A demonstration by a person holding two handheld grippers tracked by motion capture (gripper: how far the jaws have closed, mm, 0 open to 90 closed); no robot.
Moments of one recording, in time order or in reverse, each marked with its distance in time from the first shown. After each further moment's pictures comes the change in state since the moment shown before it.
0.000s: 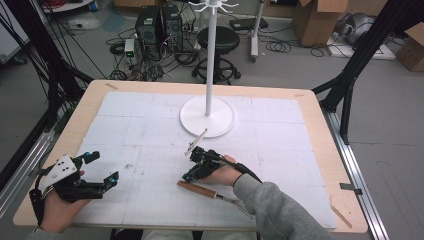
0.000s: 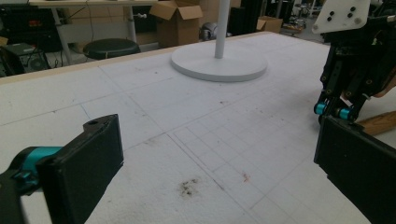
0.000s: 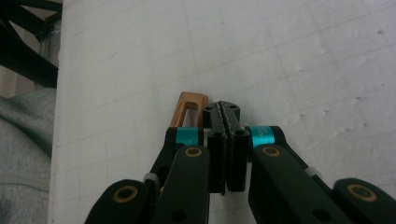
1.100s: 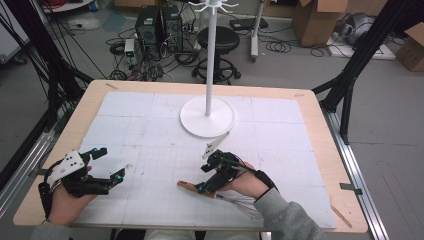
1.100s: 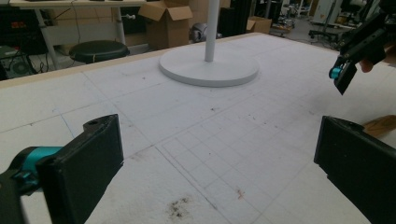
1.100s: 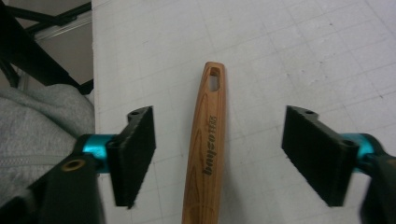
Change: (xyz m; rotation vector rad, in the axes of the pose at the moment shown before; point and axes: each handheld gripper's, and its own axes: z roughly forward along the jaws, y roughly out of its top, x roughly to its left) left arm -0.001 0.005 0.018 -0.002 -0.048 0.005; right arm 0.035 -0.028 -0.054 -0.083 -0.109 -0.011
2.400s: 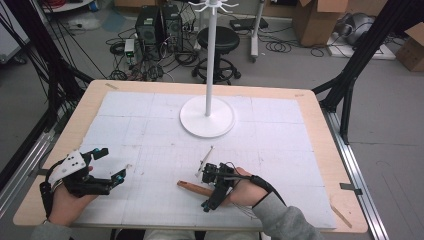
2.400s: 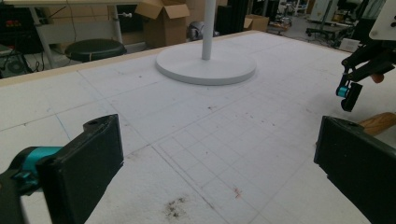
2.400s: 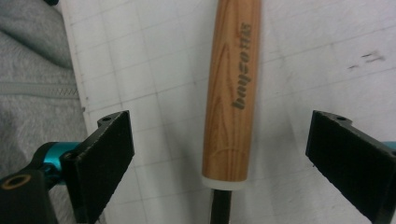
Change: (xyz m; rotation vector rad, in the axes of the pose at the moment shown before) left arm 0.000 -0.001 0.001 0.005 -0.009 0.001; right arm 0.019 -0.008 0.024 0.338 -0.045 -0.031
